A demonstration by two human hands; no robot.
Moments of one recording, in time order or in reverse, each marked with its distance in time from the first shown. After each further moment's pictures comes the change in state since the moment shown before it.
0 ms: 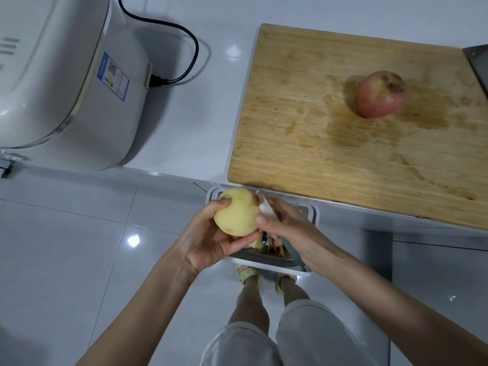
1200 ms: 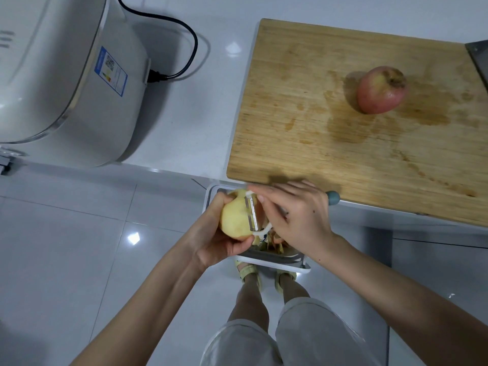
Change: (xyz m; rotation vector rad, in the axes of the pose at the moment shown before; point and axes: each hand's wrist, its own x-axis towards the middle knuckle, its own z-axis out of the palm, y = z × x) left_hand 0.000 -0.005 0.022 0.196 0.198 -0.036; right_hand 0.014 0.000 -0.011 -0.974 0.581 -1.020
